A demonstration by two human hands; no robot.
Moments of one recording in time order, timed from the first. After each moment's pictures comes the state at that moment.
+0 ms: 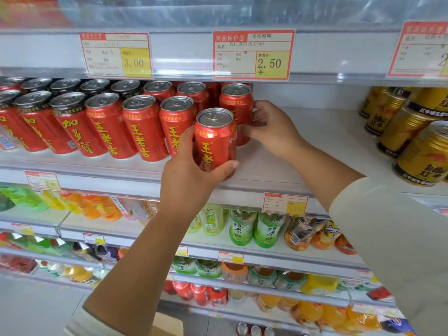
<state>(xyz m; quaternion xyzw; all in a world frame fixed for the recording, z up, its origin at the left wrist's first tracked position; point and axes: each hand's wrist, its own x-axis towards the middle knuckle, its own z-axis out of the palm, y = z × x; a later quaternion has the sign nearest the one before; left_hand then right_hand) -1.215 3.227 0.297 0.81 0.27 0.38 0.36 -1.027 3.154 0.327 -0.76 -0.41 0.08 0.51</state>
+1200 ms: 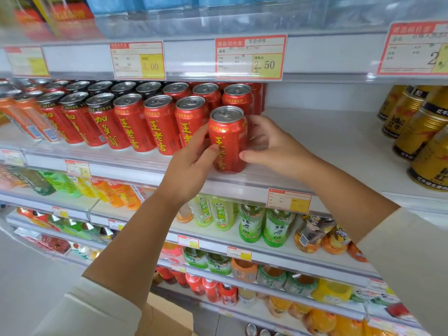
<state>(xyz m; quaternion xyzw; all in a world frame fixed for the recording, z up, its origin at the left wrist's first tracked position) -1.232 3.234 0.311 0.81 0.19 0.31 0.45 -1.065 3.121 0.326 -0.68 -0.50 0.21 0.49</state>
